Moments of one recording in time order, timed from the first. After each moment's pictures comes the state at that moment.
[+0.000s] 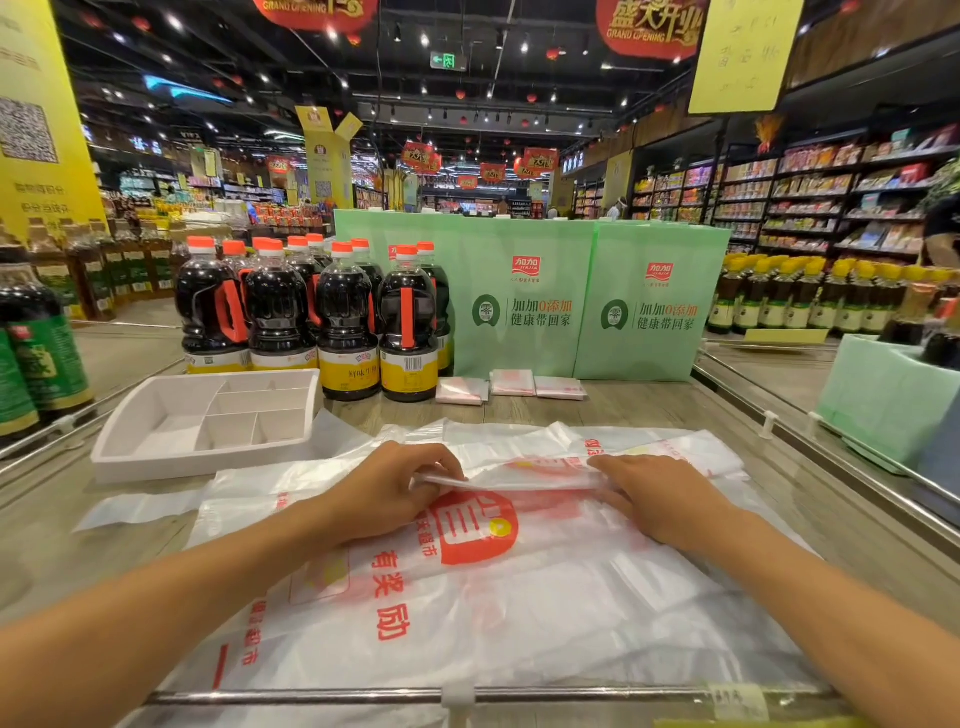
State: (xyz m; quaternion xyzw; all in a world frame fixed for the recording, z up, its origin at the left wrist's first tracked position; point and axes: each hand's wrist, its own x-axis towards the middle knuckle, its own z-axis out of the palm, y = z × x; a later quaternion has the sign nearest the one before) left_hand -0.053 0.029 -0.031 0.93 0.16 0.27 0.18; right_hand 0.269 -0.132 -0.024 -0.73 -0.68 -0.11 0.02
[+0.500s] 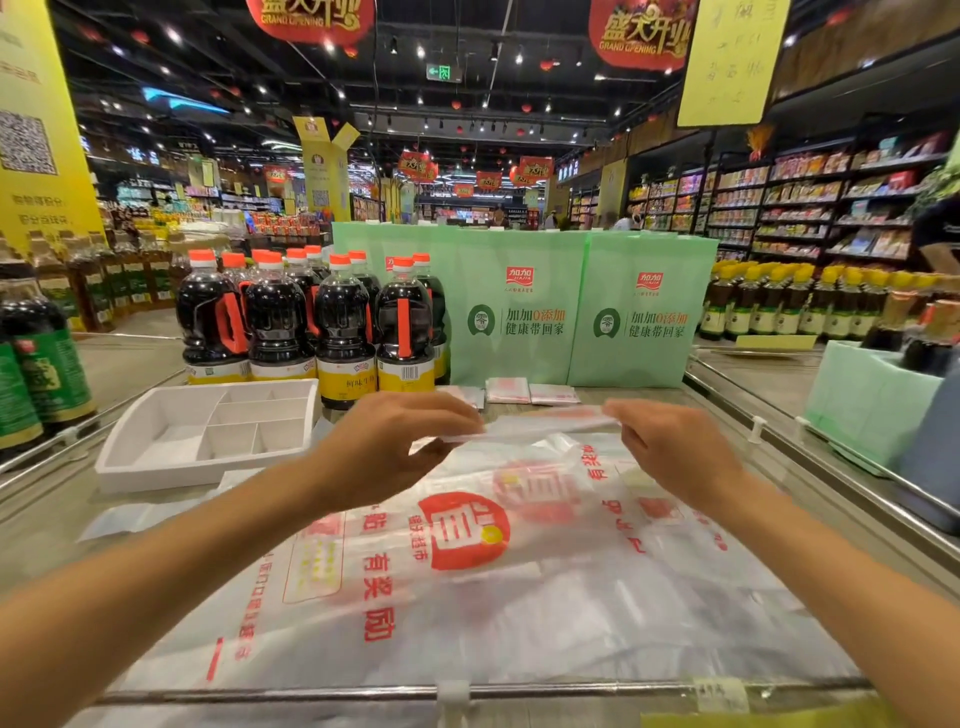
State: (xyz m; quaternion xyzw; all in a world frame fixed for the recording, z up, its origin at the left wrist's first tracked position) left_hand -0.058 -0.014 0.049 0.93 0.02 0.37 -0.01; right_hand 0.280 -0.136 0.023 -0.62 -0.68 -0.32 0.23
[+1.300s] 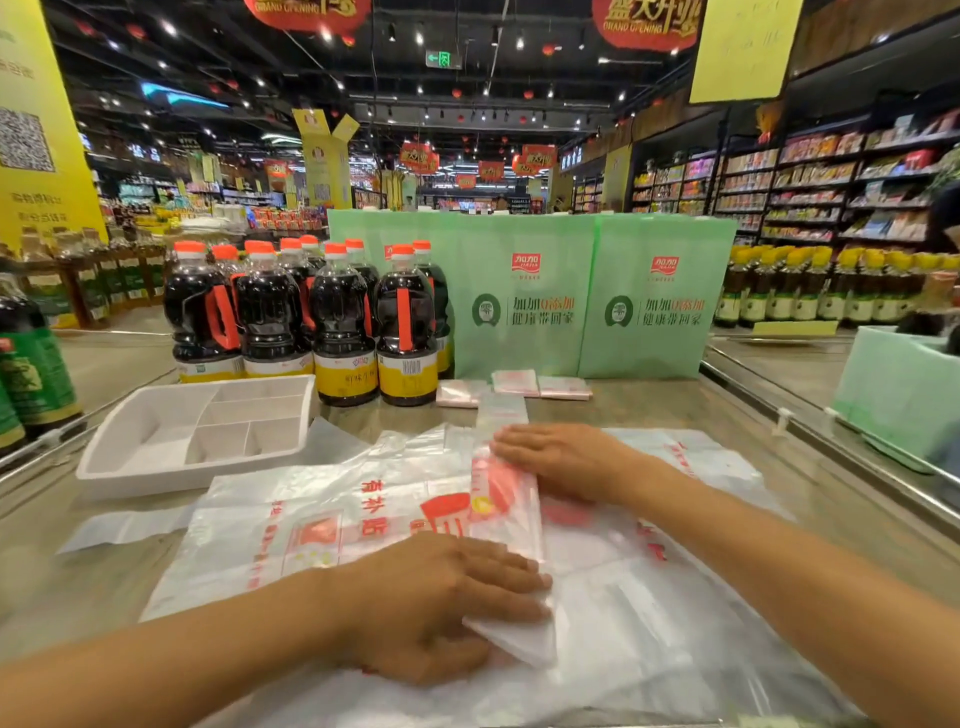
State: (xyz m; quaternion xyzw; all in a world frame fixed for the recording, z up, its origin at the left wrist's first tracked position) left_hand -0.050 -0.055 -0.020 0.99 -0.05 0.11 0.04; right_hand 0.249 -0.031 -0.022 -0.43 -0.86 -0.28 0.03
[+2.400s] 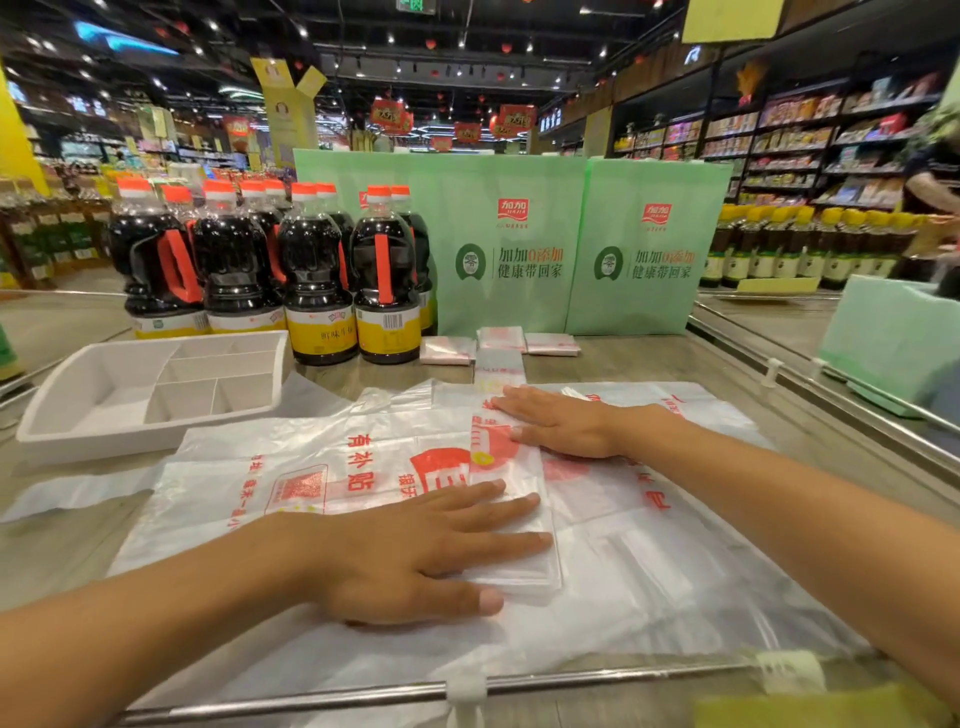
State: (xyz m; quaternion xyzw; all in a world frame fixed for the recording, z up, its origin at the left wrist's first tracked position) left_hand -0.057 -0.056 -0.011 0.98 0.06 -0.12 0.13; right_hand 0.246 -0.034 -0.025 -0.65 -0.76 0.11 0.01
